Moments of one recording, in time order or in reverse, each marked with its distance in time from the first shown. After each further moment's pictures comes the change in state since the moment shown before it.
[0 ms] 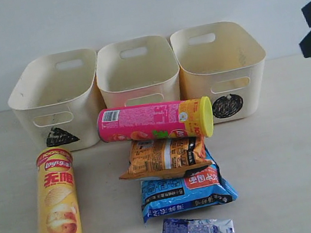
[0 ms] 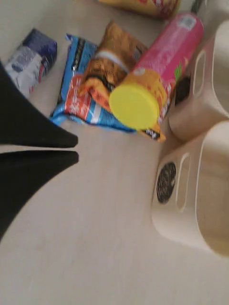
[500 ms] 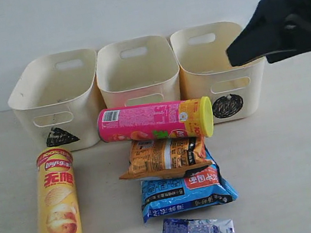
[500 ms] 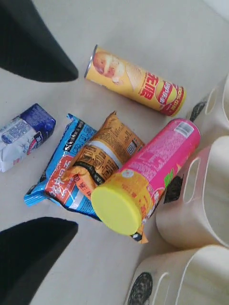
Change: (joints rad) left arm 0.000 0.000 0.000 0.000 0.000 0.000; right arm 0.118 0.050 -0.002 0.257 0.026 -0.187
